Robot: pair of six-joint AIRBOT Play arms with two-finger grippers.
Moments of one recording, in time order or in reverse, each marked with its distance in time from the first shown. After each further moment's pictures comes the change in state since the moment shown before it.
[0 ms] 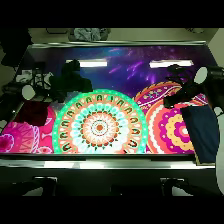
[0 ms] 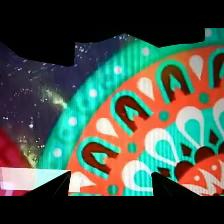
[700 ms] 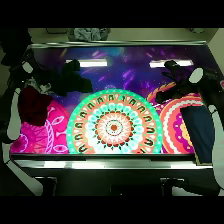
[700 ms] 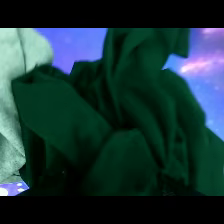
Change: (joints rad) left arm 0.255 -0.697 0.765 -0.254 -0.038 -0.072; right arm 0.000 -0.063 -0.004 0.175 -0.141 0.008
